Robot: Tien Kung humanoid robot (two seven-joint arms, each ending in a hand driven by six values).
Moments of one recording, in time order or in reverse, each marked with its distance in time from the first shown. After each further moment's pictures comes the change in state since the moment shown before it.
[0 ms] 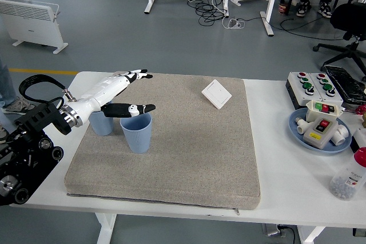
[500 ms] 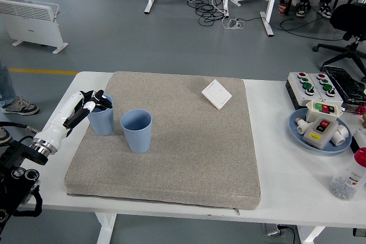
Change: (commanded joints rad) left arm 0.243 -0.053 -0.257 0.031 -0.548 0.069 -0.147; right arm 0.001 0.008 0.016 0.000 -0.022 0.000 0.003
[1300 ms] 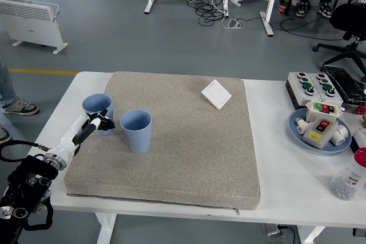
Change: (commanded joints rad) left arm -0.061 -0.123 -0.023 0.359 -0.031 -0.094 0.035; right arm 0.012 0.003 -0.004 0.000 -0.005 0.001 0.002
